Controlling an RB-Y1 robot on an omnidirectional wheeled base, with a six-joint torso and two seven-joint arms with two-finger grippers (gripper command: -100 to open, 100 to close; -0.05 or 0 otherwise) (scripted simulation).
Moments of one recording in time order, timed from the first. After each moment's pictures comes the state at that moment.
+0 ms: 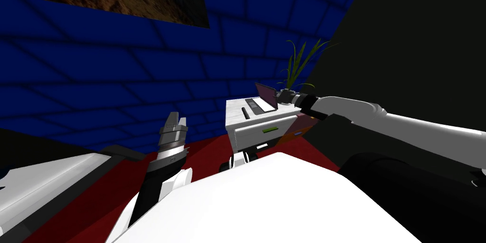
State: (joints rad) left arm 0.54 0.02 0.00 -2.36 -0.12 -0.35 -0.13; right arm 0.70 -1.43 -0.62 -2.12 0.92 -0.05 0.10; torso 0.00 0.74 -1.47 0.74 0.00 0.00
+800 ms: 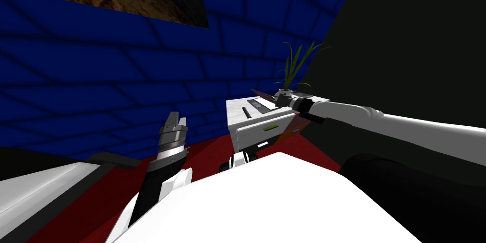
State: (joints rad) left arm 0.54 0.02 0.00 -2.36 -0.12 -0.35 -0.13; right arm 0.81 -1.49 -0.61 -2.18 1.08 0.02 0.22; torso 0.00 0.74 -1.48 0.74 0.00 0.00
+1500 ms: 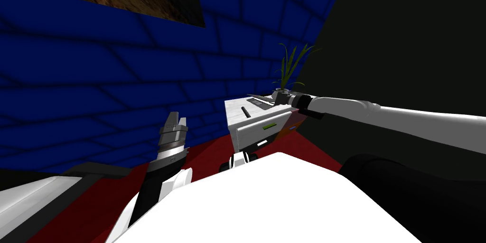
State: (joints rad) left arm 0.54 0.02 0.00 -2.36 -0.12 -0.35 -0.13; right arm 0.83 -1.57 -0.66 -2.14 1.09 0.00 0.24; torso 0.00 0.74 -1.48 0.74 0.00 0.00
